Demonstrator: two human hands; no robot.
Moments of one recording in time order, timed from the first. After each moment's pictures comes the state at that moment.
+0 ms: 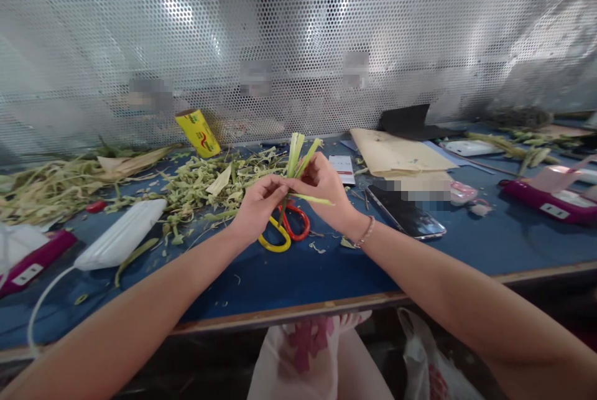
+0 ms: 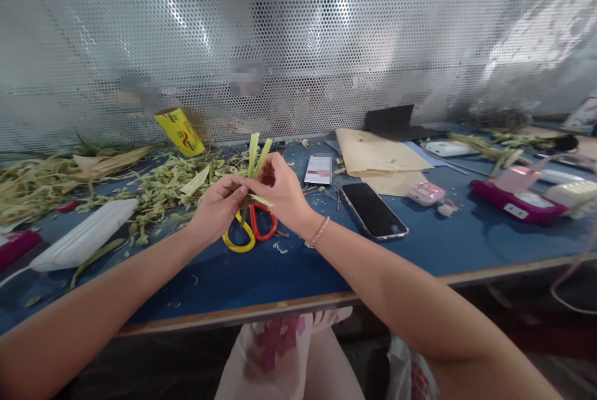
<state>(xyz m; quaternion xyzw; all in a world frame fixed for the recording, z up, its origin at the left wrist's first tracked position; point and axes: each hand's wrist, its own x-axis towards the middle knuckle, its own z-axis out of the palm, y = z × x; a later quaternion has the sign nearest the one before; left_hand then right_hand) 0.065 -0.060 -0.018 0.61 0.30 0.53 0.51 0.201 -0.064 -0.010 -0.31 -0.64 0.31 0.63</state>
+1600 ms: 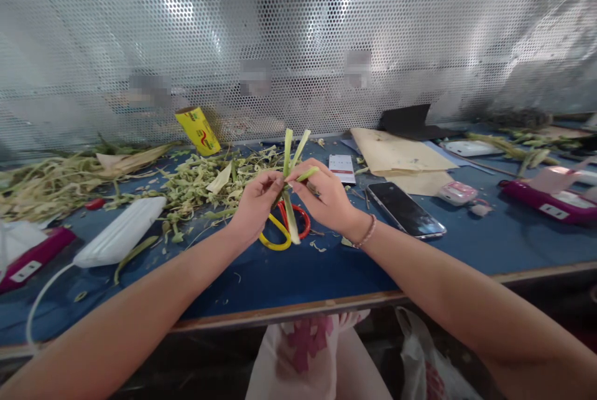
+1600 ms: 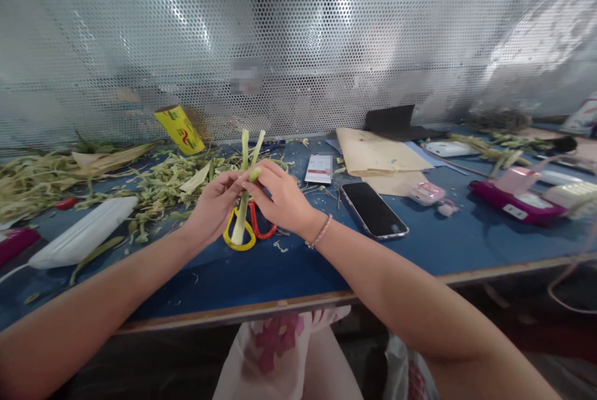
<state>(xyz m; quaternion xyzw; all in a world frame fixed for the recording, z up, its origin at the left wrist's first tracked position) 0.069 -0.066 -0.009 0.59 0.32 0.56 0.48 0.212 -0.074 -0.007 -0.21 -0.79 0.01 0.57</state>
